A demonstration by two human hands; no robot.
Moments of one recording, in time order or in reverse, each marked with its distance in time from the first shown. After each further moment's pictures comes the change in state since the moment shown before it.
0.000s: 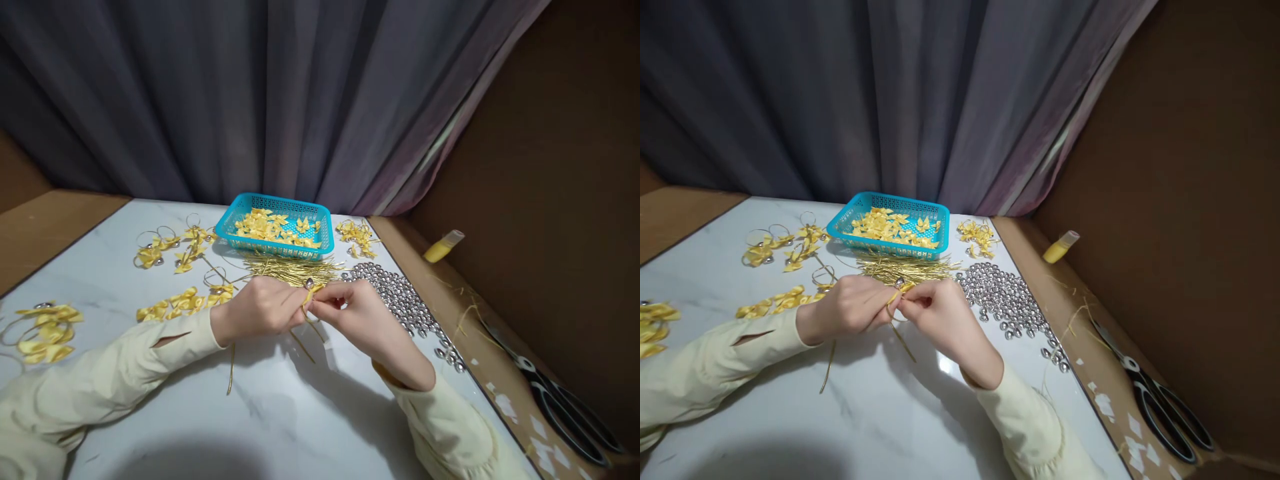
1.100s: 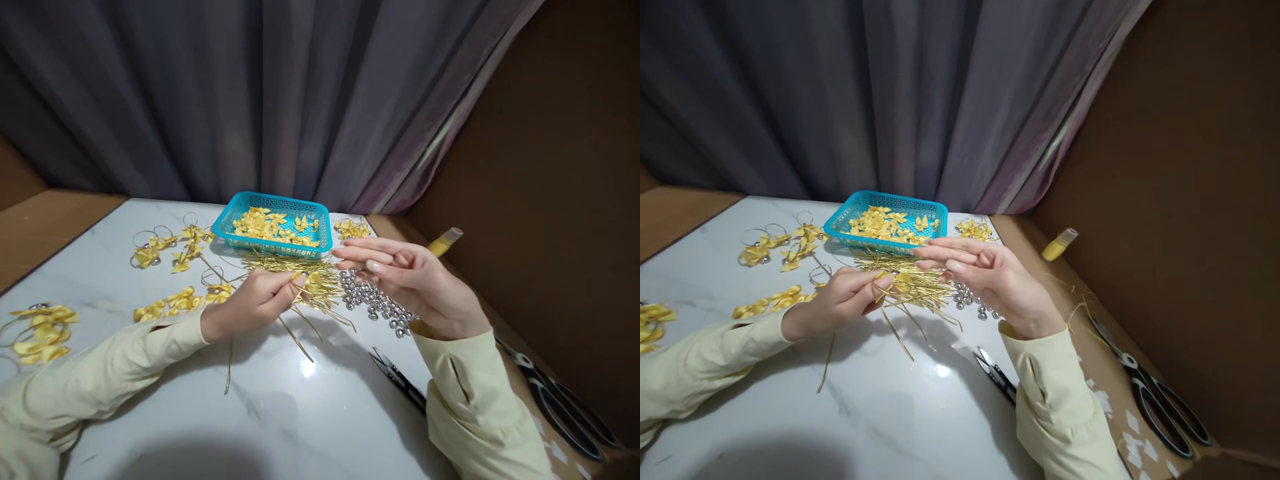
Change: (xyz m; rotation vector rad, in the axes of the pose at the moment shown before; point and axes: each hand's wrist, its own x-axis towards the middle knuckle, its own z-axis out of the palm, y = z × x) left_hand 0.008 0.001 -0.014 -0.704 -0.141 -0.572; right_hand -0.004 0.016 -0.062 0.671 -0.104 -0.111
